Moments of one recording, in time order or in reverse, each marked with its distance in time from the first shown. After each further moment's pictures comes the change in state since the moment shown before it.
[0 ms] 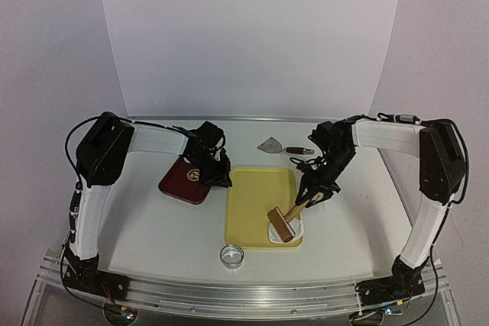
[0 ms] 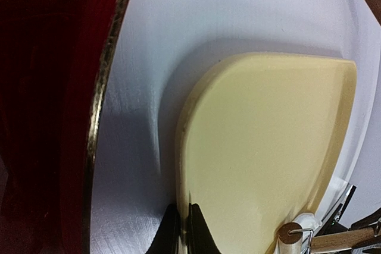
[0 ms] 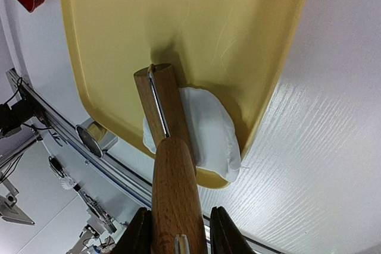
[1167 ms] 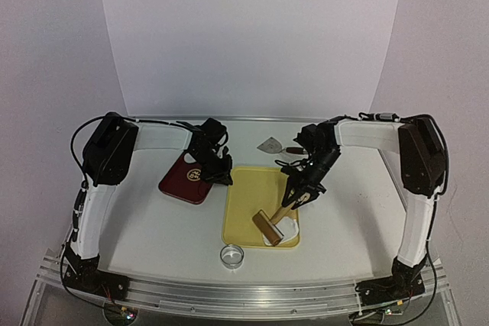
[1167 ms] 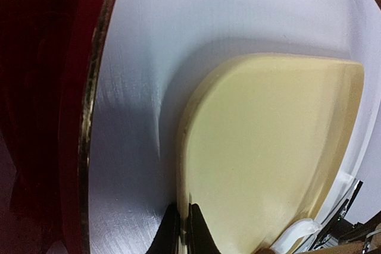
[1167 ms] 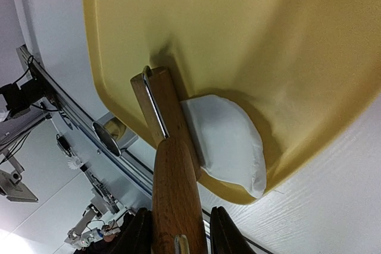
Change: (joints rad) left arm 0.007 0.066 0.135 -0.127 0.009 0.058; right arm 0.058 0.149 0.118 -0.016 -0.102 -0.049
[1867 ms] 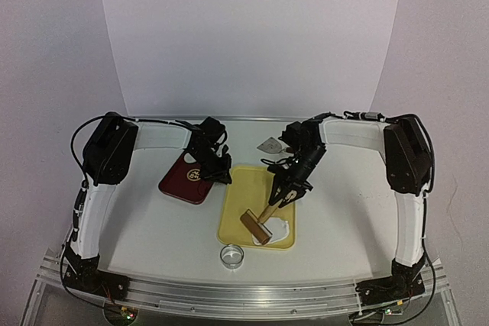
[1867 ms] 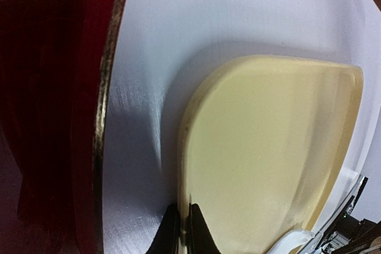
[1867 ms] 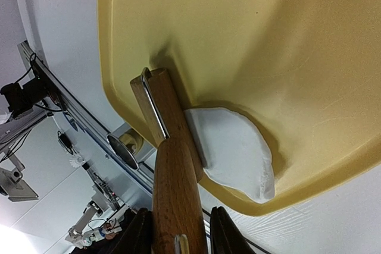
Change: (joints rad) left arm 0.011 0.007 0.011 -0.004 0.000 0.045; right arm 0.065 0.108 0.172 -0.036 -0.017 0.035
